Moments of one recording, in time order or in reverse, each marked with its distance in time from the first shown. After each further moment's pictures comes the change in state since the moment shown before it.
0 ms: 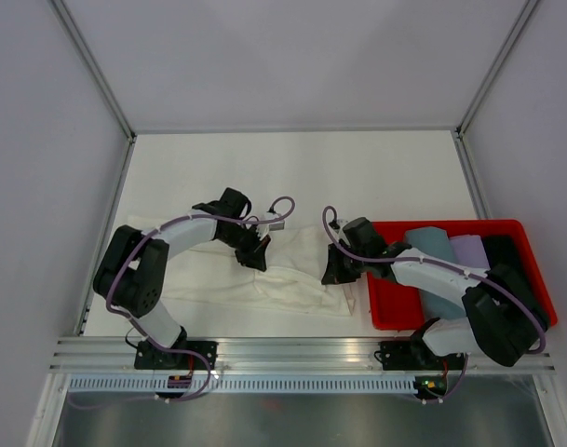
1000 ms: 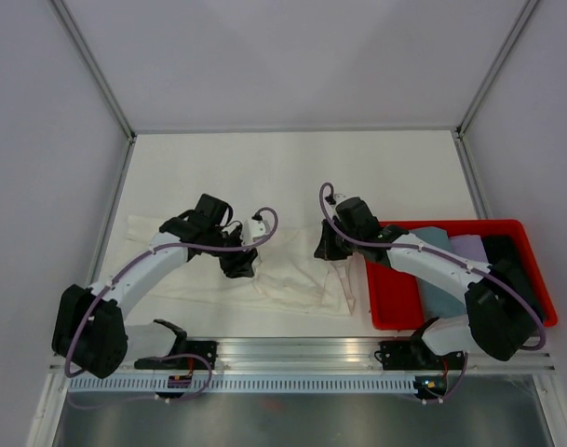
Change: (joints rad) left arm 0.000 -0.357 -0.110 -0.114 -0.091 0.129; right arm 0.013 0.014 0.191 -0.045 0.125 0.020
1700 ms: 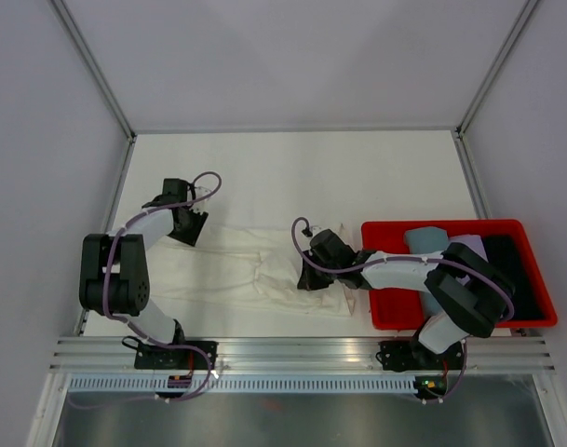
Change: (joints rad) left arm 0.423 0.297 0.079 0.240 -0.649 -0.310; right arm 0.211 0.204 -0.121 0.276 0.049 0.119
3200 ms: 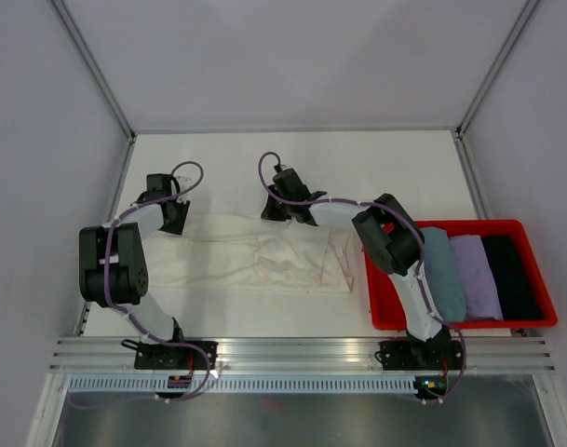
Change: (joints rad) left arm 0.121 0.095 0.019 0.167 -0.054 -0.033; right arm -0.153 0.679 0.845 -0.002 0.057 0.048
